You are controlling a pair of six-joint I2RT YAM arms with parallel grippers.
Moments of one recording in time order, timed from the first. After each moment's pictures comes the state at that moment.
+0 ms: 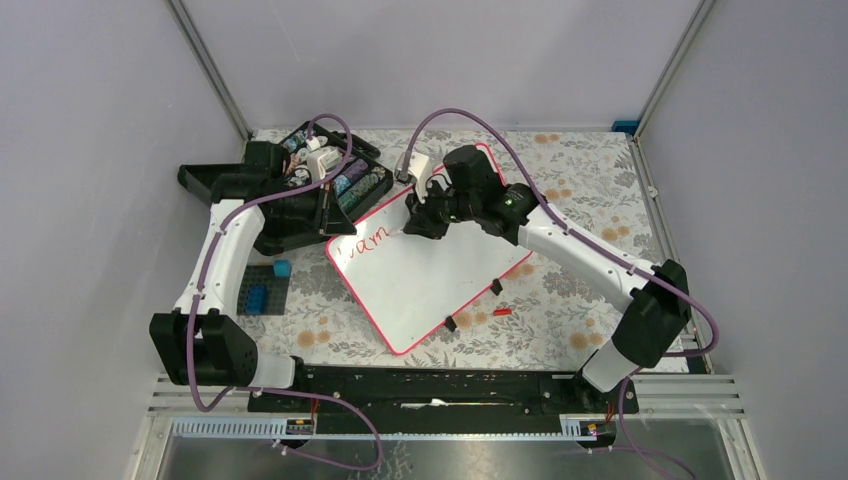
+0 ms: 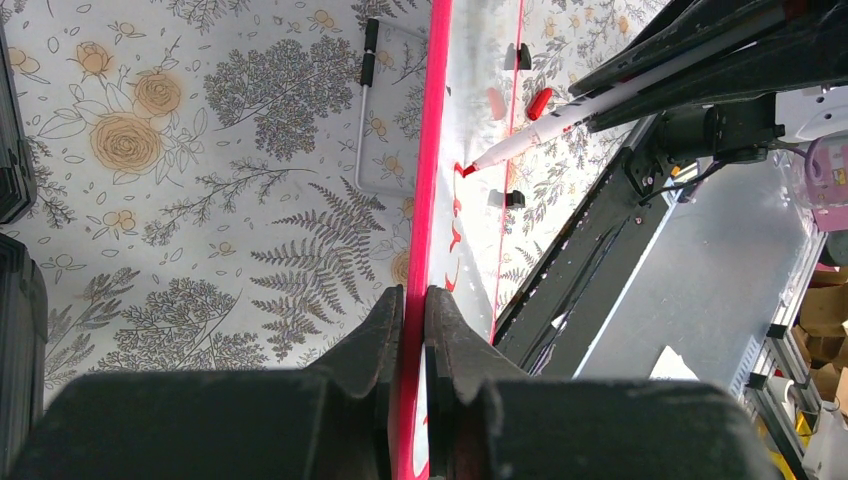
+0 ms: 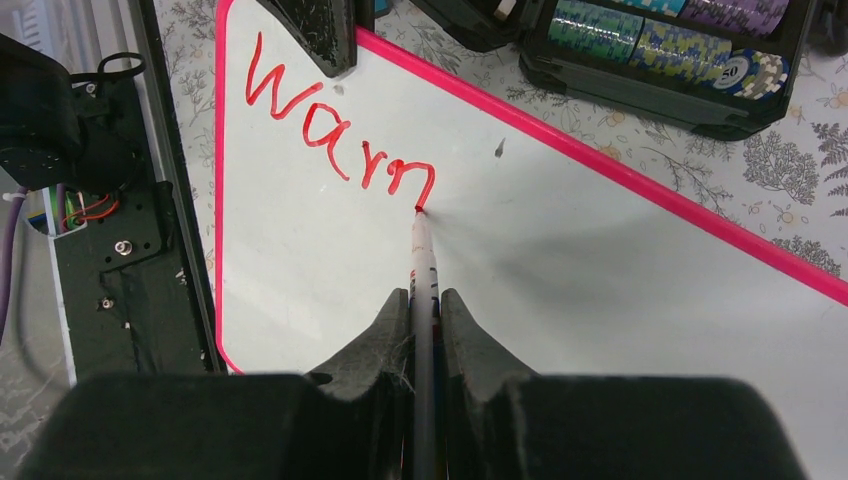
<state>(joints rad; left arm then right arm) -0.03 1.38 1.36 -1.05 0.89 0.30 0.78 1.61 1.47 -0.44 -0.44 -0.18</state>
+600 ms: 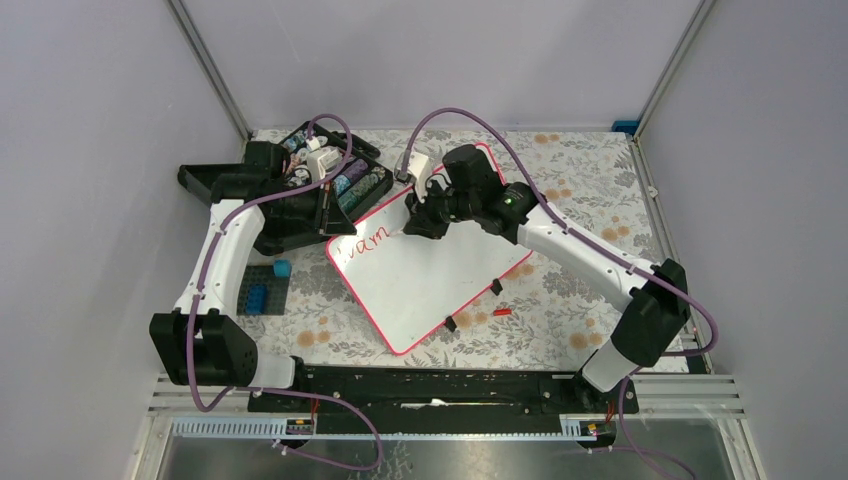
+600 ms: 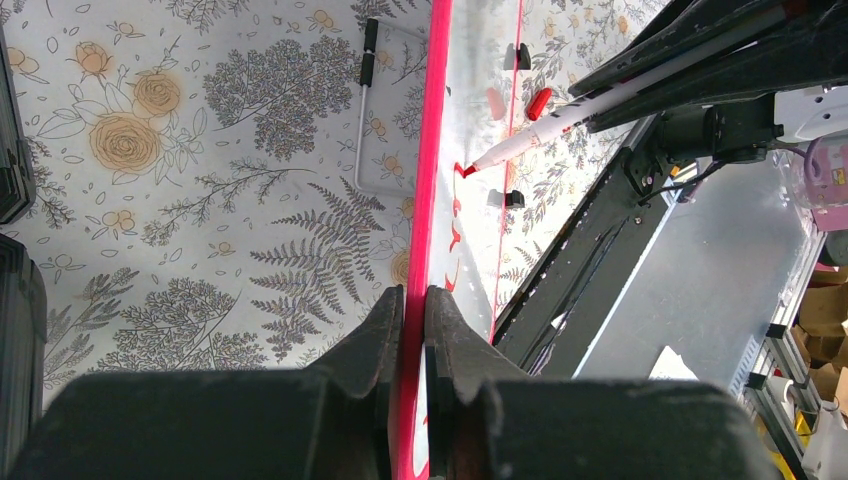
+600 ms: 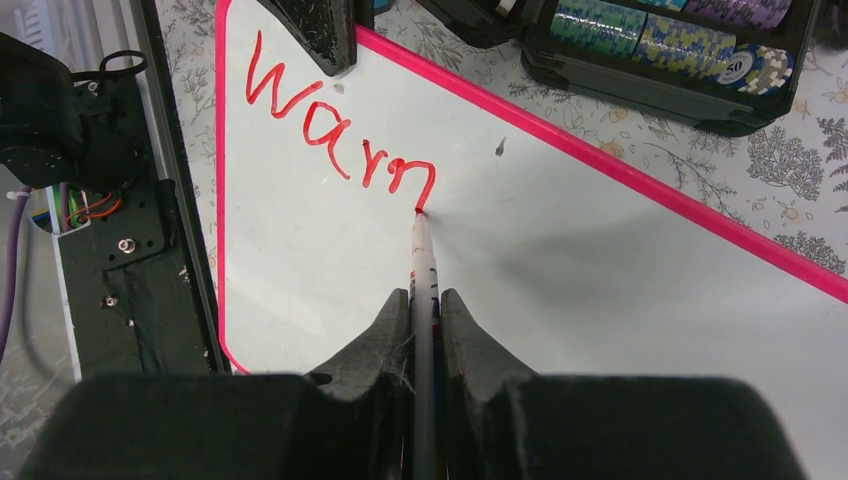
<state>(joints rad) -0.03 1.38 1.36 -1.05 0.89 0.30 0.78 1.61 1.48 -0.45 -0.44 -0.18</state>
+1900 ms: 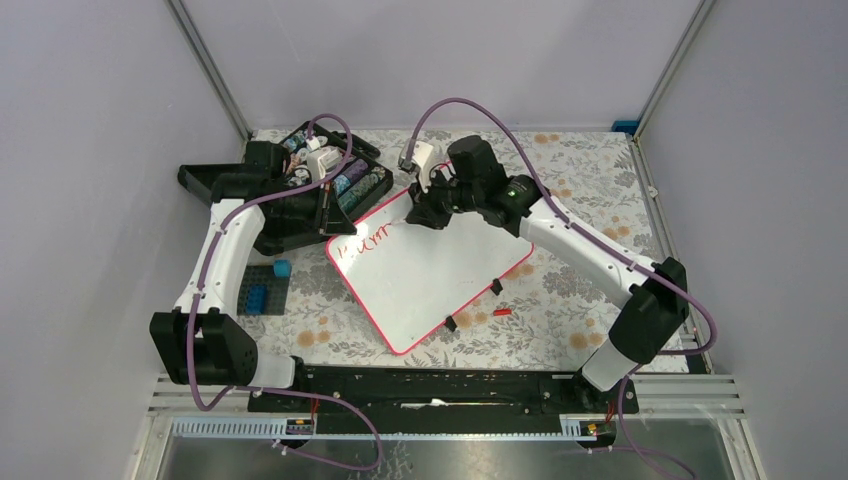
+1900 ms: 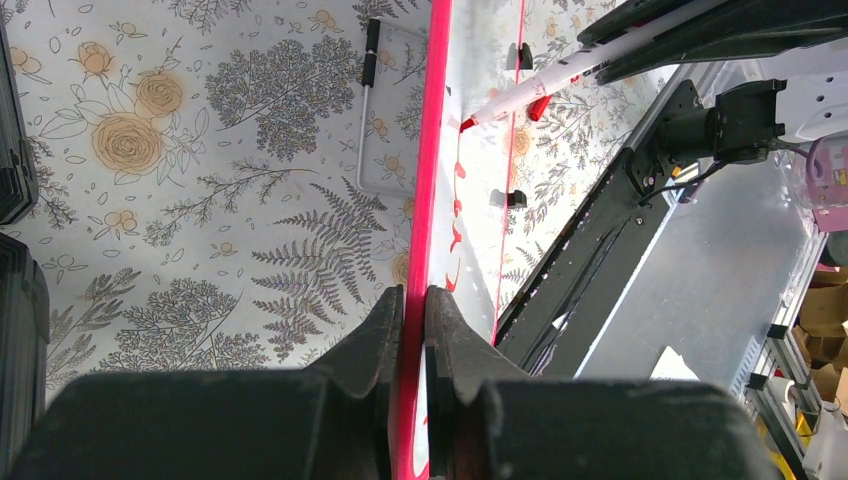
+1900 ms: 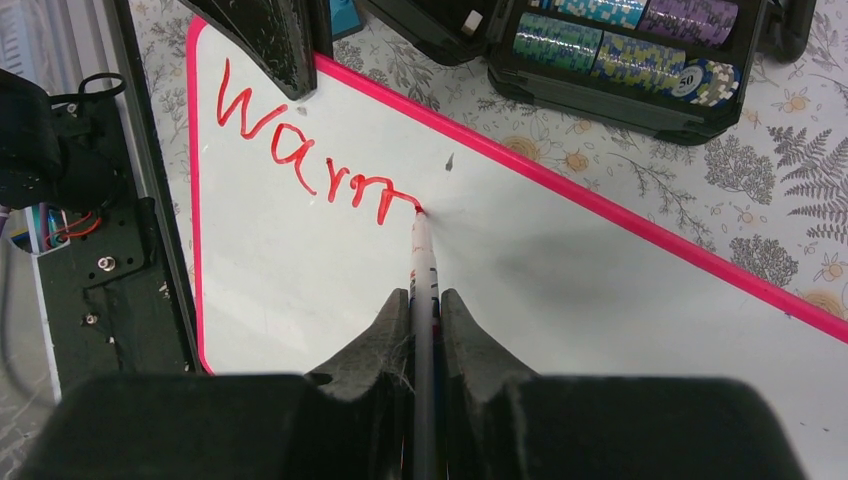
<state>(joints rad) -0.03 1.39 1.36 -1.05 0.89 0.30 0.75 1.63 1.53 -0.47 -0.44 -0.19</state>
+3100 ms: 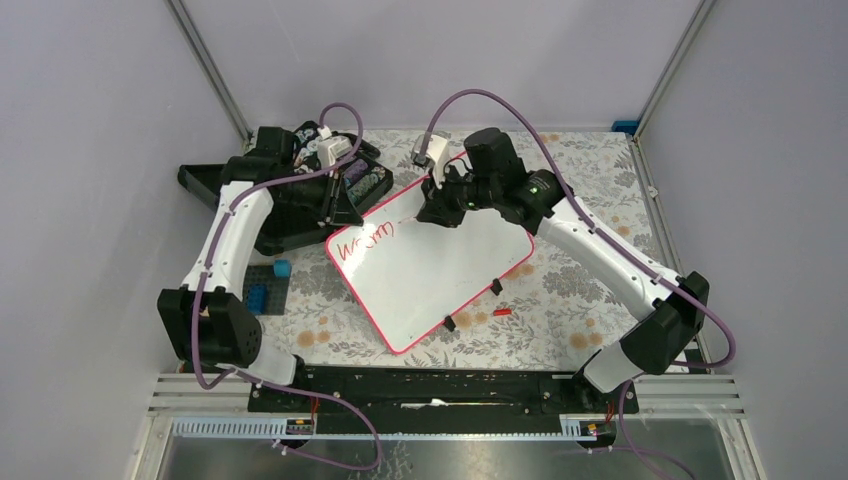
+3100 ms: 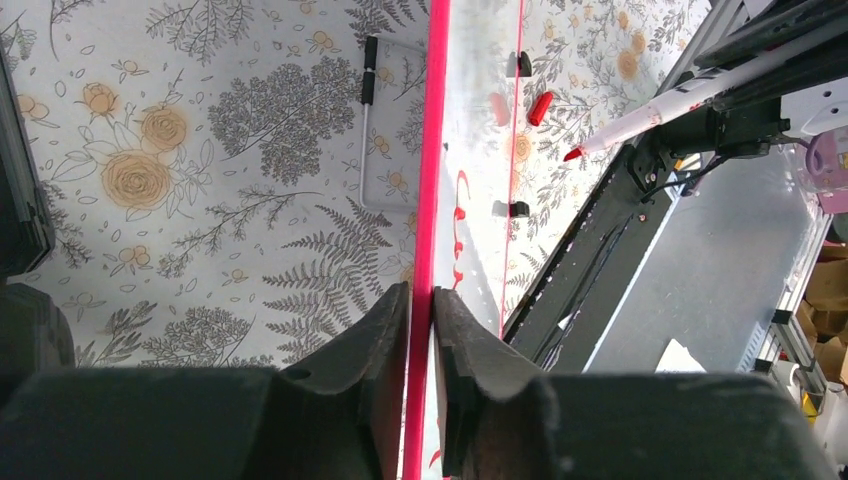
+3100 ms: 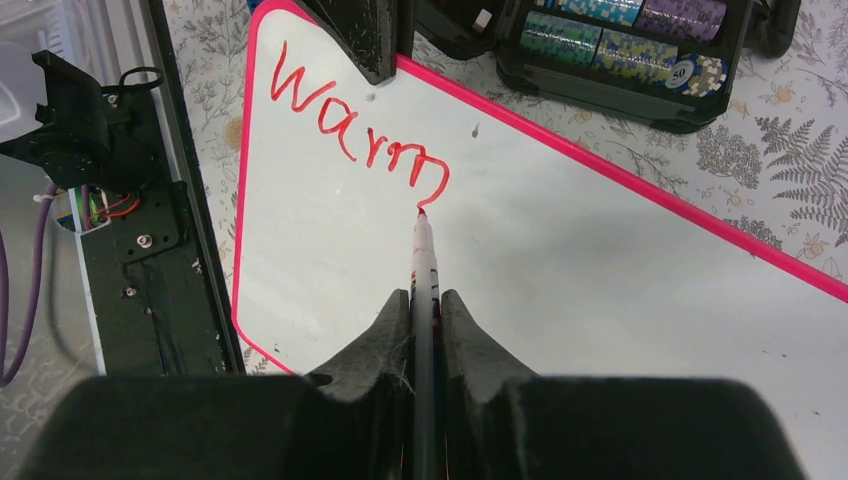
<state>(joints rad) -0.06 1.48 1.47 -1.07 0.88 0.32 0.73 1.55 1.57 -0.59 -0.47 -0.20</state>
